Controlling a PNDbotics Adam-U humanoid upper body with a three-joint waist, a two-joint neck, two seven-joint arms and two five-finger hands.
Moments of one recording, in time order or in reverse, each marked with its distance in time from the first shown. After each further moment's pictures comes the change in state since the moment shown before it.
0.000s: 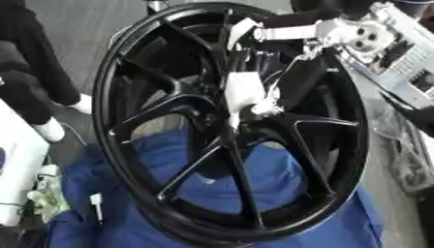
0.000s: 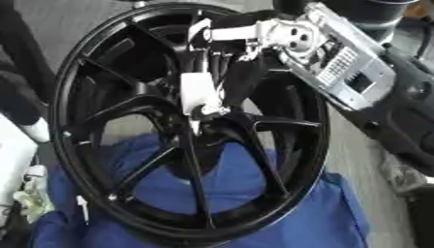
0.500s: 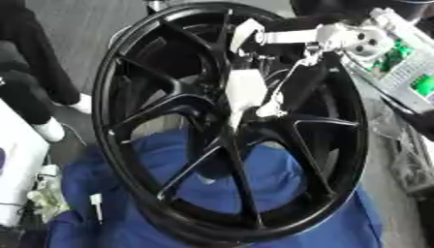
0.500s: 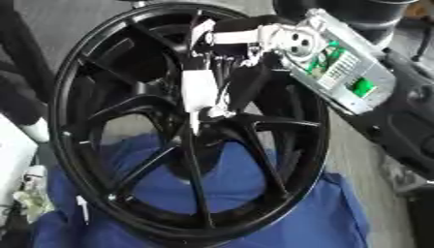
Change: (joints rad) left arm 0.000 0.000 0.000 0.000 0.000 0.000 -0.004; right arm 0.030 -0.011 -0.005 -0.023 -0.016 0.011 -0.037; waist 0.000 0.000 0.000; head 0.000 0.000
